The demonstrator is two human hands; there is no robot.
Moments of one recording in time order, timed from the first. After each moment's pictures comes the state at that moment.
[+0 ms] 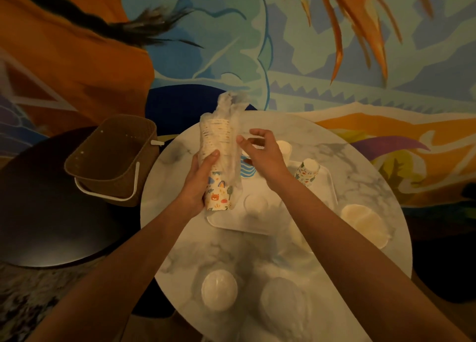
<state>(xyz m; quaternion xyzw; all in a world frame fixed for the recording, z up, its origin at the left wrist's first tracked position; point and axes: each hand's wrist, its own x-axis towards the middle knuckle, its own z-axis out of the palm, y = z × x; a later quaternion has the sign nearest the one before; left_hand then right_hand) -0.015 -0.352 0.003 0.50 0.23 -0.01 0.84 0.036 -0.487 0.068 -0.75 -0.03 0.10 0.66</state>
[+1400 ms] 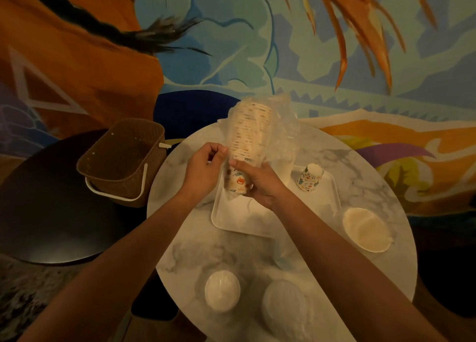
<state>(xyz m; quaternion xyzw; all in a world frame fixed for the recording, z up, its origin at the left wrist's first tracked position) -0.023 -0.353 0.047 0.77 0.11 0.17 0.60 0.012 -0.484 0.046 -0.62 0.00 0.28 0.73</state>
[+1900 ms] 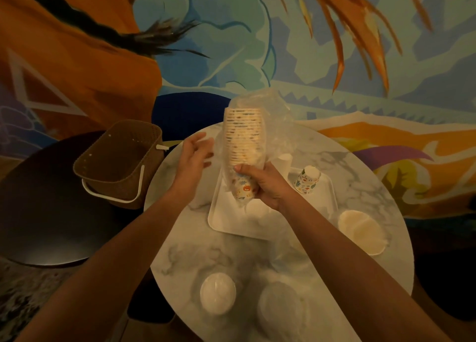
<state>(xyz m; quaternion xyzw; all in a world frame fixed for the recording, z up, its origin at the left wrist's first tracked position) -0.019 -0.344 0.051 0.65 0.15 0.15 0.73 0.025 -0.505 0.040 -0.64 -0.03 0.28 0.71</state>
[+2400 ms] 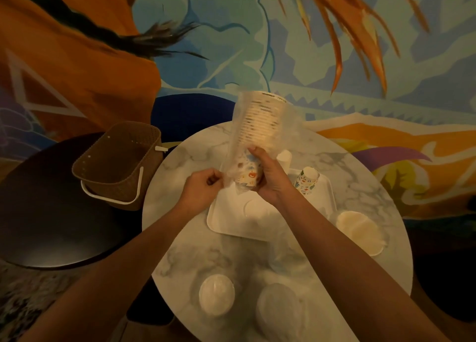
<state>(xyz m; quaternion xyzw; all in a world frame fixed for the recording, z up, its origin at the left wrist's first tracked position) -0.032 -0.354 0.017 0.83 0.12 0.08 0.54 0.032 -0.501 0.054 -0.55 0.03 0.25 0.80</state>
